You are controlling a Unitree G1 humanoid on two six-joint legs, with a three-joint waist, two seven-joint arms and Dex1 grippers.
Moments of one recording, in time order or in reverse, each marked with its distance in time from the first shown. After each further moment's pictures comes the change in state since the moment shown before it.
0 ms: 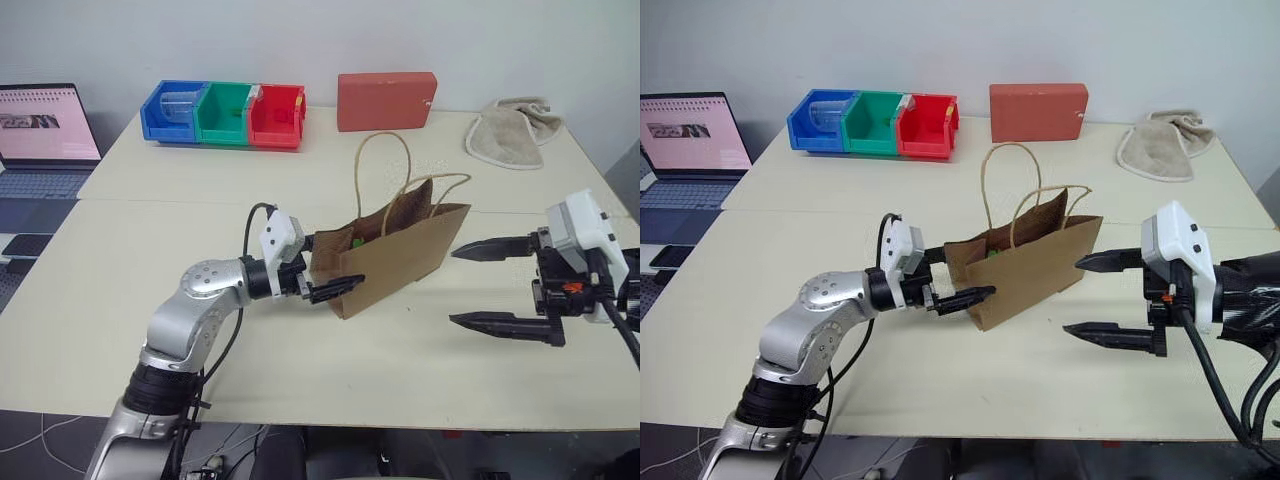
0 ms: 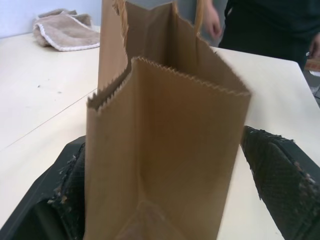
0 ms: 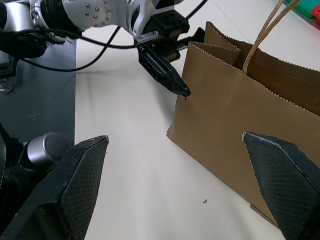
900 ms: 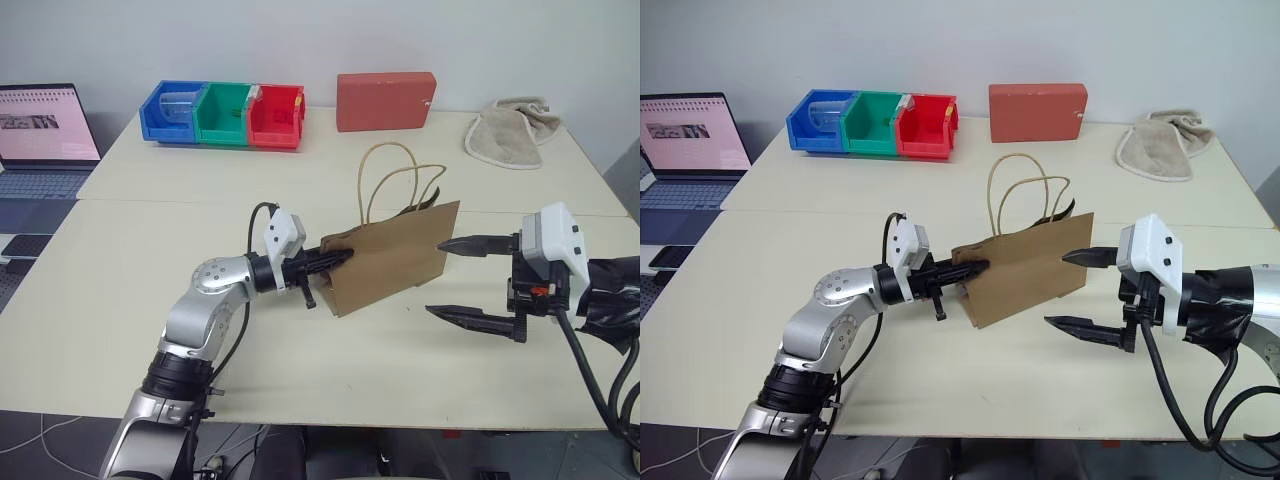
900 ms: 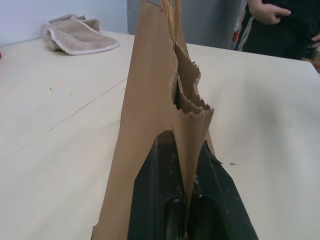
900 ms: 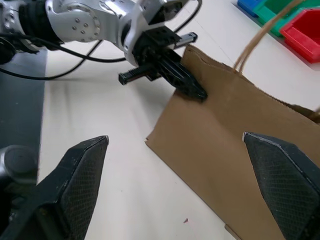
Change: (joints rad) left arm -0.071 -0.007 -0.007 0.167 0.031 -0.119 -0.087; right arm 0.045 0.124 0.063 -0.056 -0.140 -0.117 -0.139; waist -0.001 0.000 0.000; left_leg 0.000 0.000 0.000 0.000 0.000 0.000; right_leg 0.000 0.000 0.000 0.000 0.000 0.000
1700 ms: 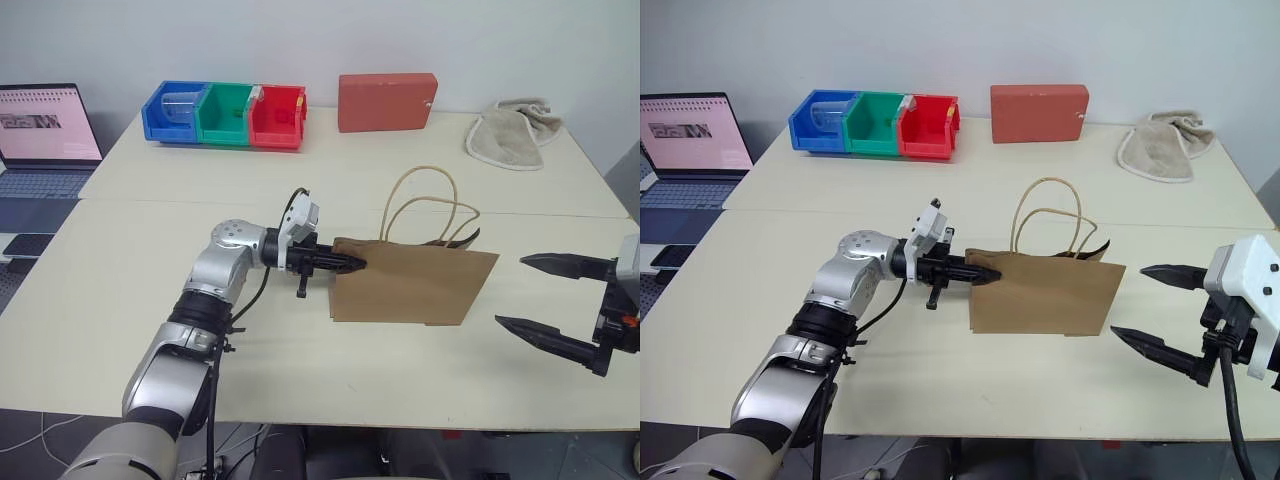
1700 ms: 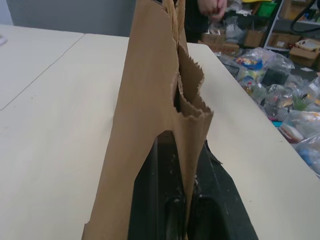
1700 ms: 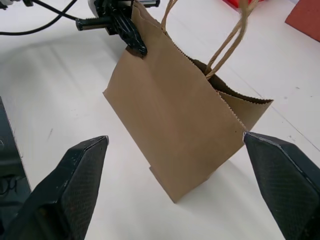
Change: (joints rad) left arm -0.334 -0.047 -0.088 0.545 0.086 -0.216 -0.488; right arm 0.415 -0.054 -0.588 -0.147 0.119 0.199 0.026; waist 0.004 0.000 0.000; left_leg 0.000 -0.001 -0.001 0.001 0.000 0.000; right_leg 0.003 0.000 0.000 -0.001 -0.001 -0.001
